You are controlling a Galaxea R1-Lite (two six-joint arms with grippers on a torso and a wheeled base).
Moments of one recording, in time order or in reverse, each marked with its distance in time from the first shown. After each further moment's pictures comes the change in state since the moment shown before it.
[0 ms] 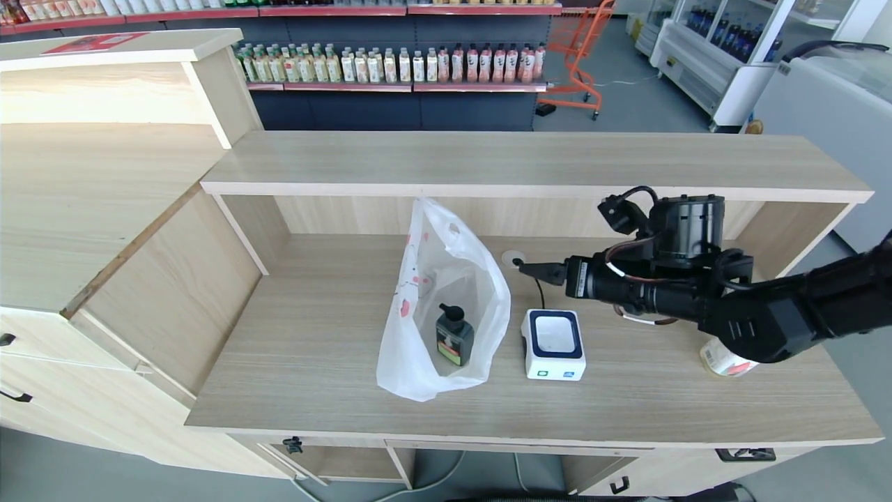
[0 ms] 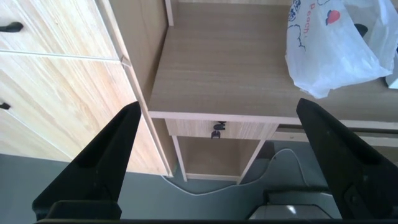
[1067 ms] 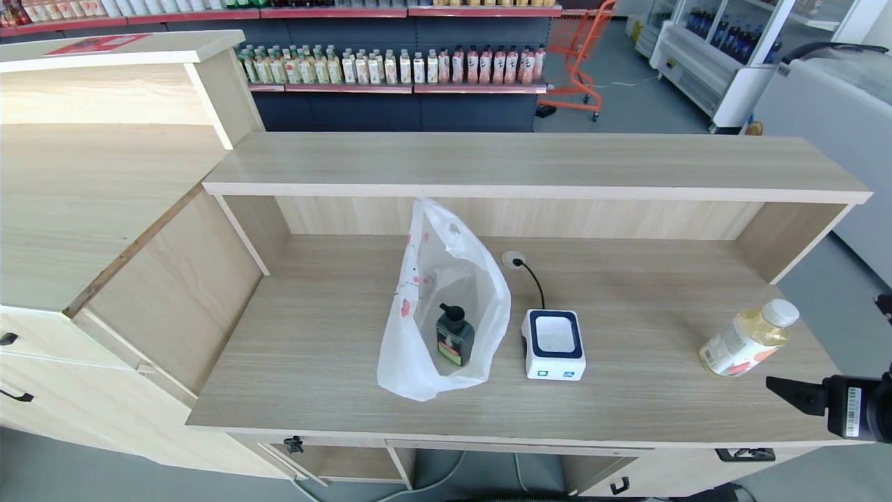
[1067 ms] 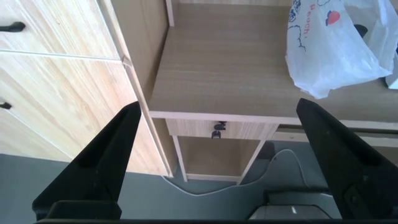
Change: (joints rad) left arm 0.000 0.000 0.000 0.000 0.000 0.001; right arm -0.342 -0.742 0.546 0.475 -0.479 -0.198
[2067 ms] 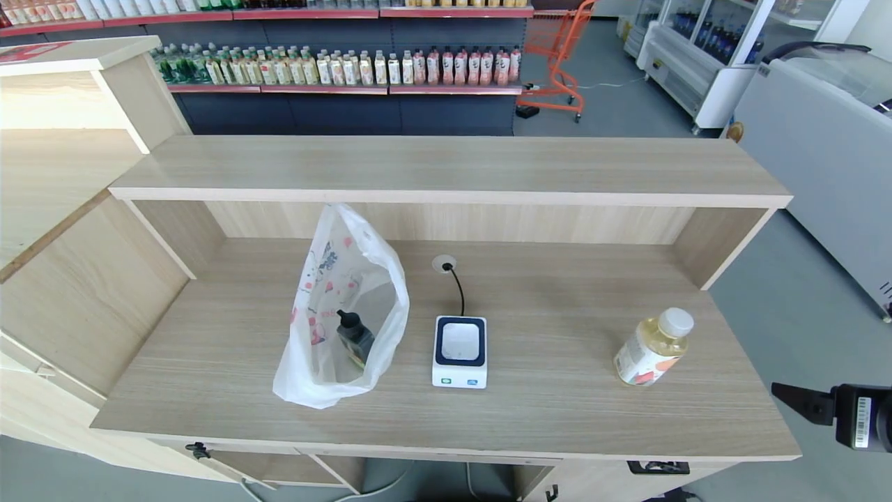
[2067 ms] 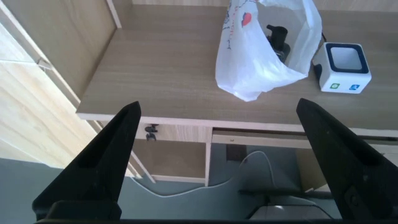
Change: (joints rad) left arm 0.001 0.000 0.000 0.000 0.002 0.001; right arm 0.007 -0.043 0.024 0.009 -0.002 -0.004
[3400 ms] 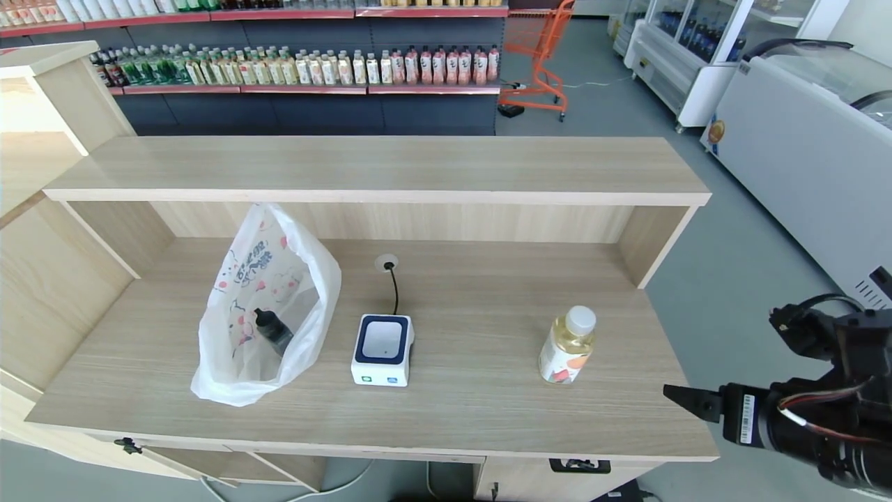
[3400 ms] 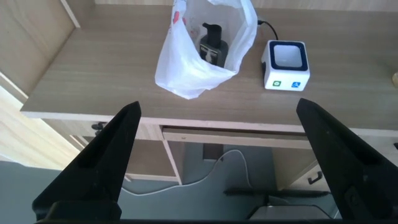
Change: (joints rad) left arm 0.000 0.000 0.000 0.000 -0.001 -0.002; right arm 0.347 0.234 0.026 -0.196 -0.014 0.321
